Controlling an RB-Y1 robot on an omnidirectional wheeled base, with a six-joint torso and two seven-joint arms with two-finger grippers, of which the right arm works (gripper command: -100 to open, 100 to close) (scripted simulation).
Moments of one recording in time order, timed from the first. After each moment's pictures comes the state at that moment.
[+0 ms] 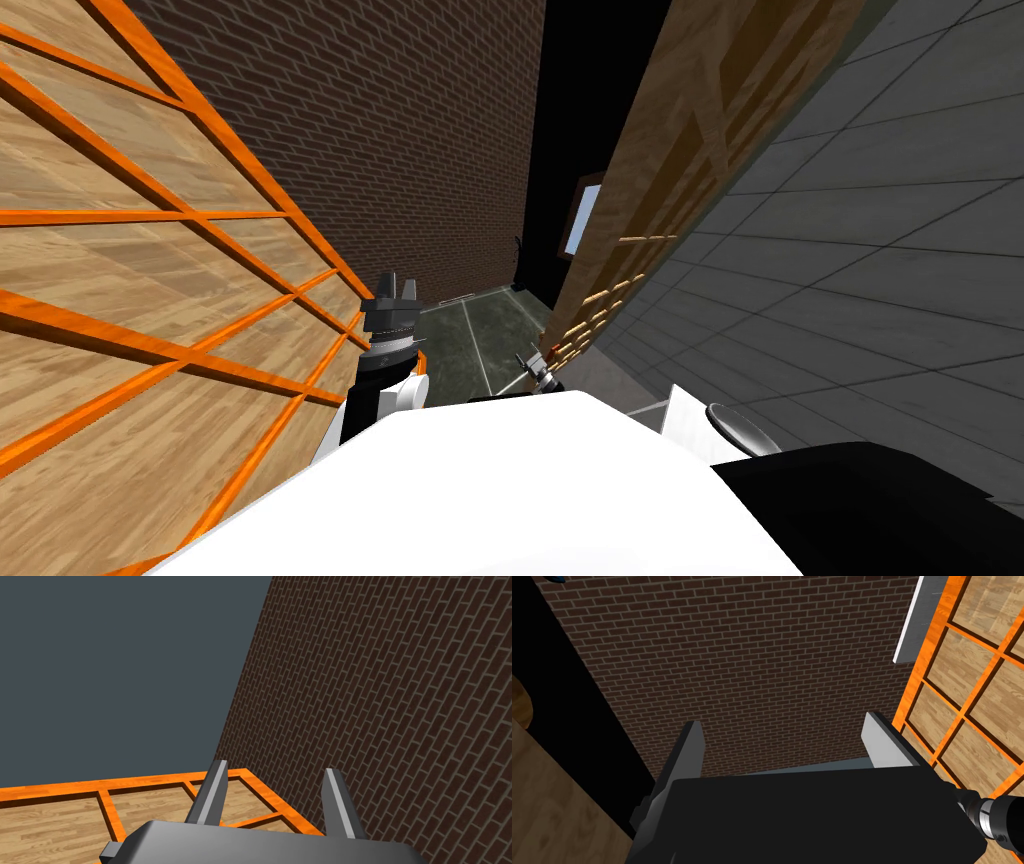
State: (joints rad) arm 0.21 -0.10 0.08 -1.01 0.58 -1.02 1.05
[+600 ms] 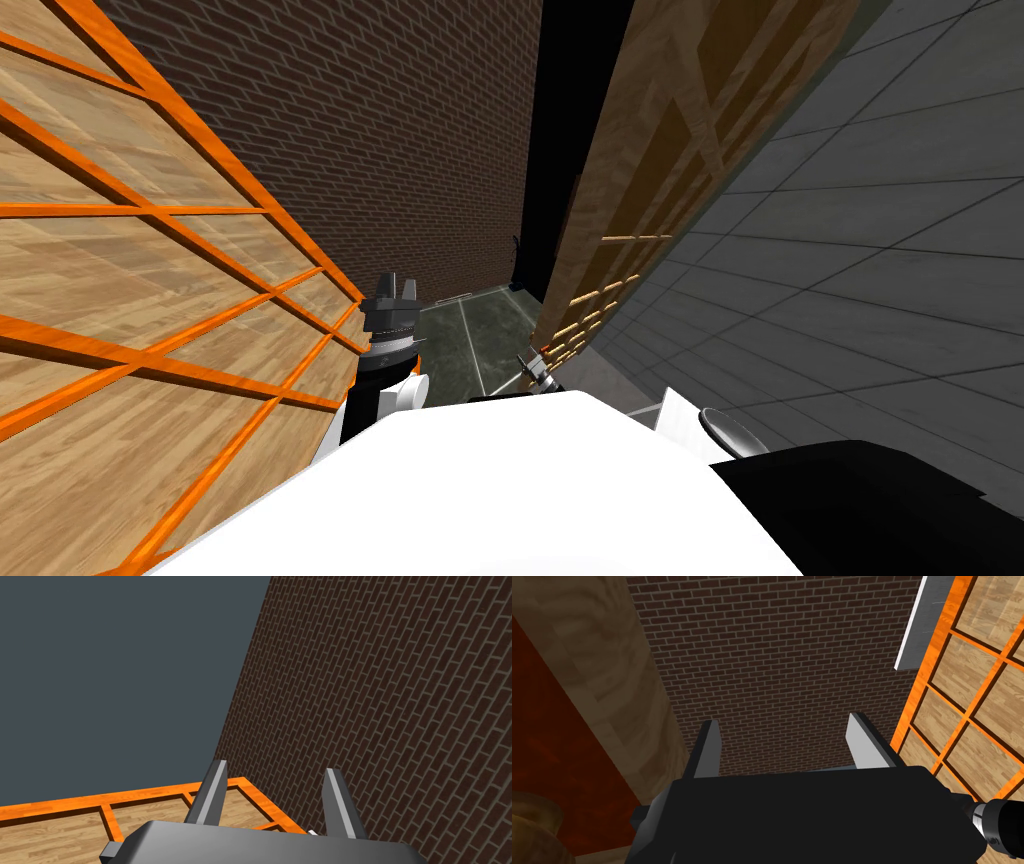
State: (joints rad) arm 0.23 -0.11 0.08 -1.01 0.58 -1.02 1.07
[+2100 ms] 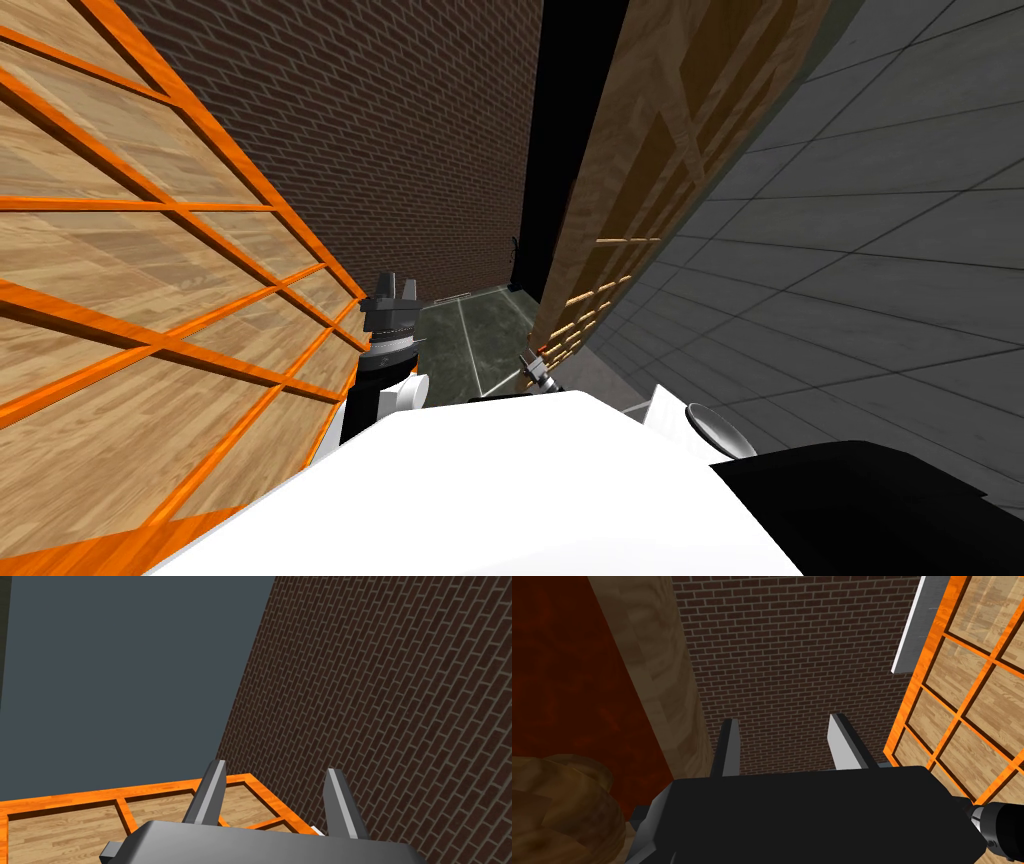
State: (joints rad) arm 0.23 -0.11 0.08 -0.97 0.58 -1.03 1.08
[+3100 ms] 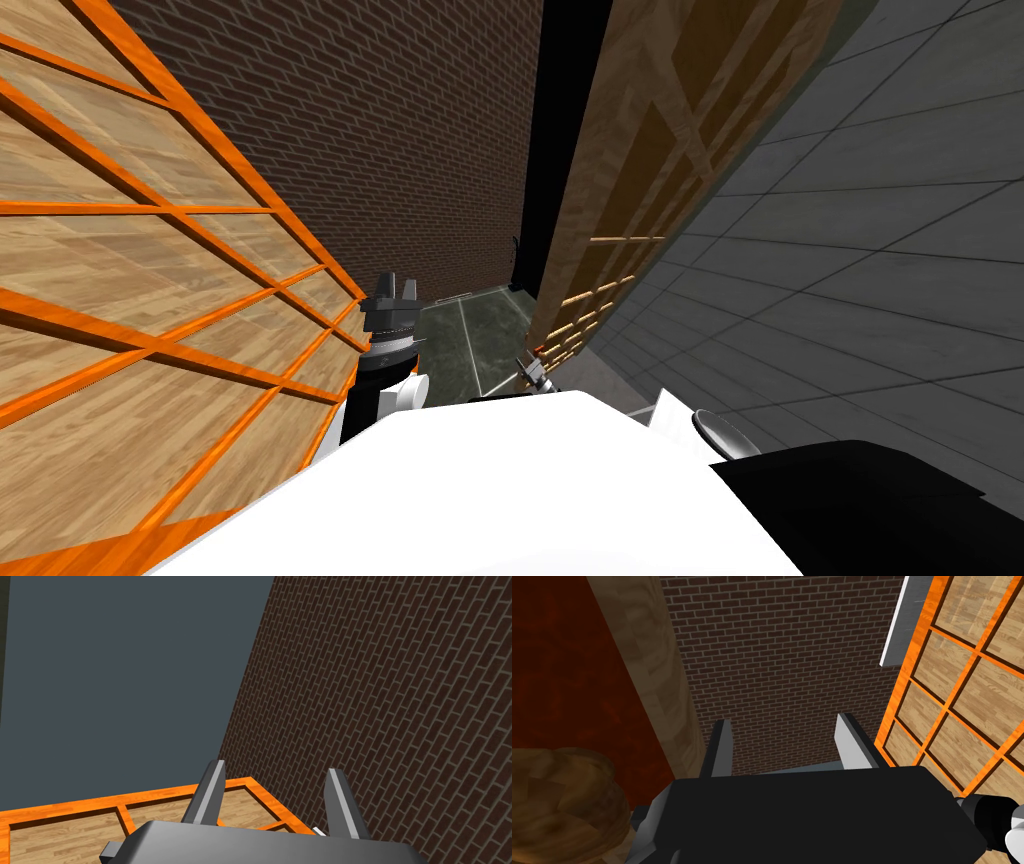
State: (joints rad) arm 0.23 -0.10 0.09 -0.96 0.59 -1.07 1.10
